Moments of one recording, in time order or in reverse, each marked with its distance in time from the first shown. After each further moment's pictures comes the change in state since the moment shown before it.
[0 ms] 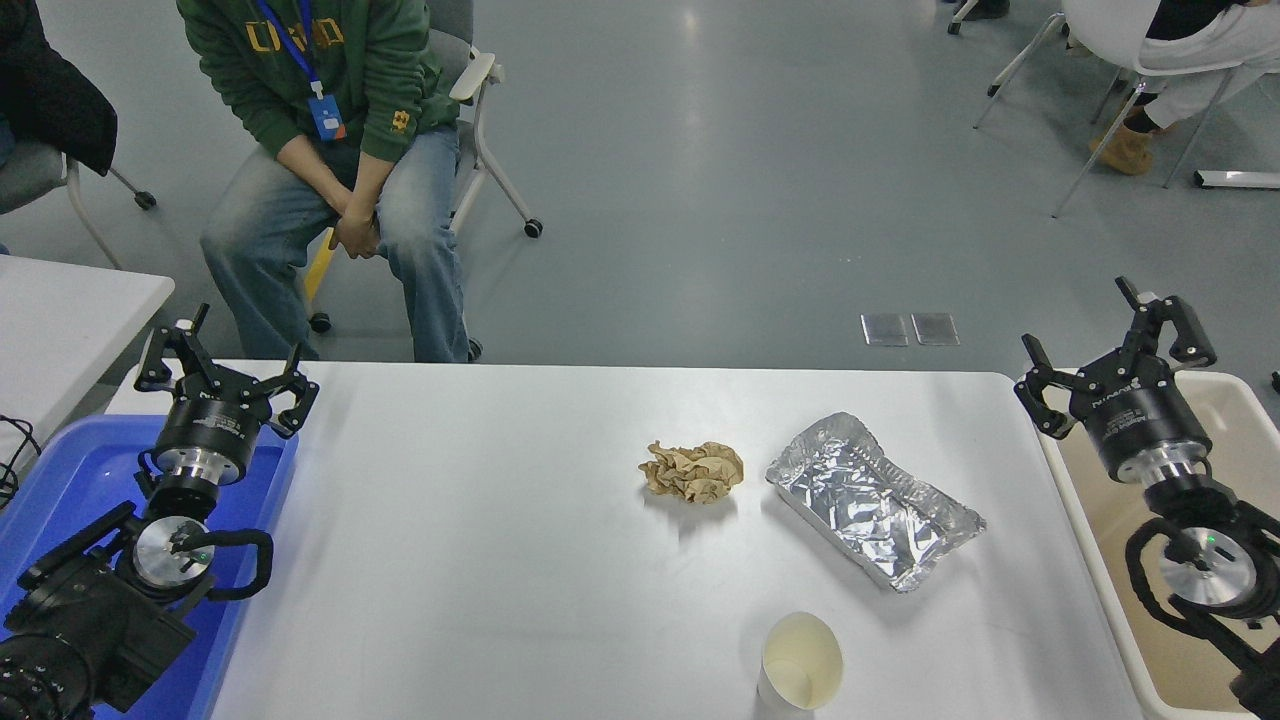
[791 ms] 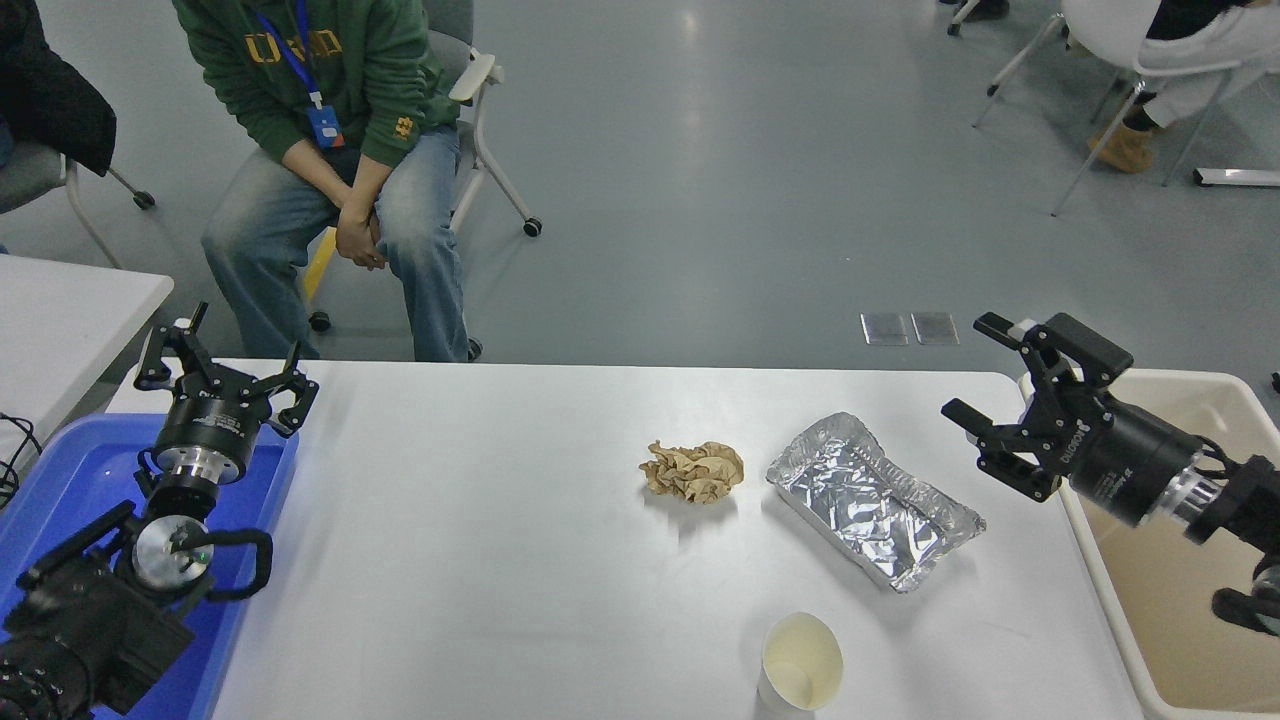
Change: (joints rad) left arm 0.000 0.000 0.000 0.000 0.000 0.000 -0.001; right arm 0.085 -0.395 -0.250 0.483 -0.571 0.002 -0.026
